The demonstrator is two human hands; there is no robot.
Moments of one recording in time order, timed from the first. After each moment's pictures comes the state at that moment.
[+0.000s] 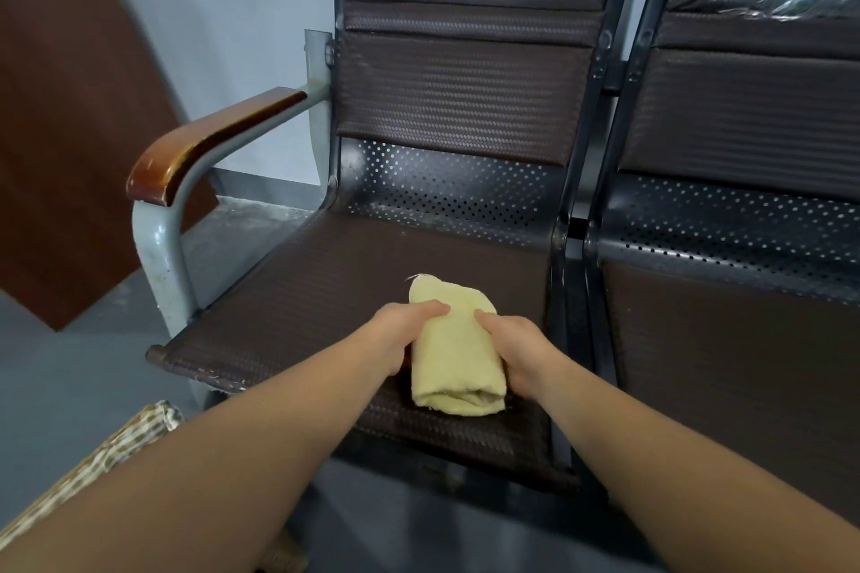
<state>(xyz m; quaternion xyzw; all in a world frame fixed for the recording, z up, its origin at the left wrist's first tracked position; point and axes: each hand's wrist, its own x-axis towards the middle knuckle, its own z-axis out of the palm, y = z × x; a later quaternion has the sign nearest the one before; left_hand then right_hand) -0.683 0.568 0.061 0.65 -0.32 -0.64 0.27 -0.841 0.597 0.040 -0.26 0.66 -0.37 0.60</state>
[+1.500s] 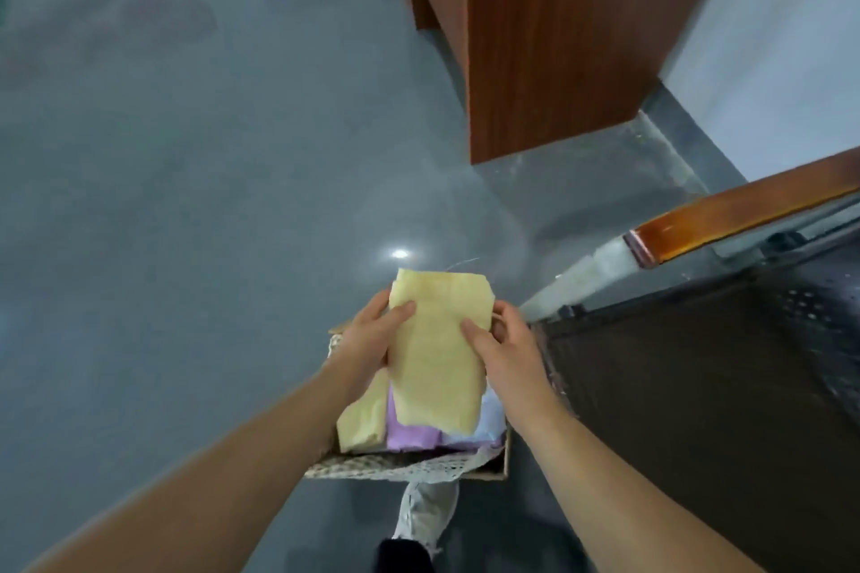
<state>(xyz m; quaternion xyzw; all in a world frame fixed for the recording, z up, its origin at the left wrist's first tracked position) -0.310 0.757 0.220 0.73 0.01 -0.43 0.53 -0.440 0.629 0.211 -0.55 0.40 -0.08 0.73</state>
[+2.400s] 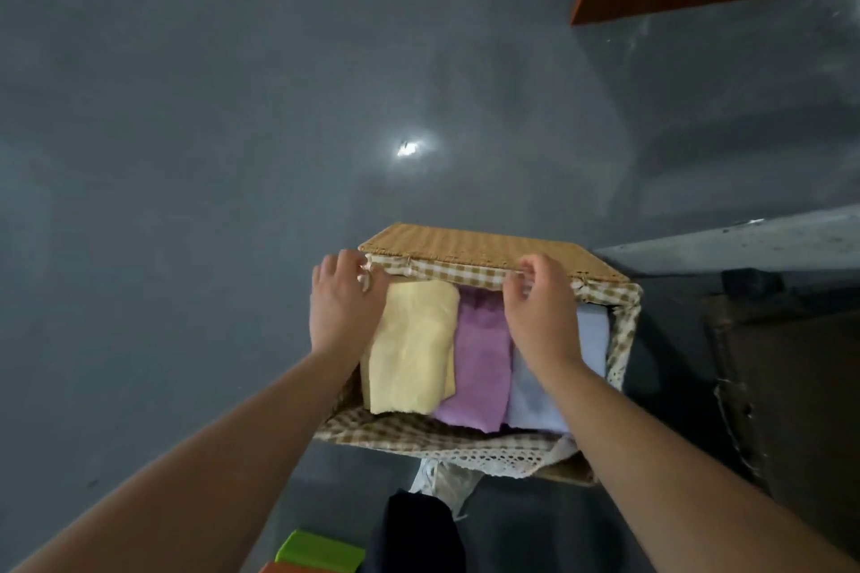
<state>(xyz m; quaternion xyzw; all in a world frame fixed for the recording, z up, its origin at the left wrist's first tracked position) -0.225 0.869 -0.005 0.95 -0.03 -0.16 0.27 -0.340 0.678 -0.016 -0.83 0.39 -0.03 0.40</state>
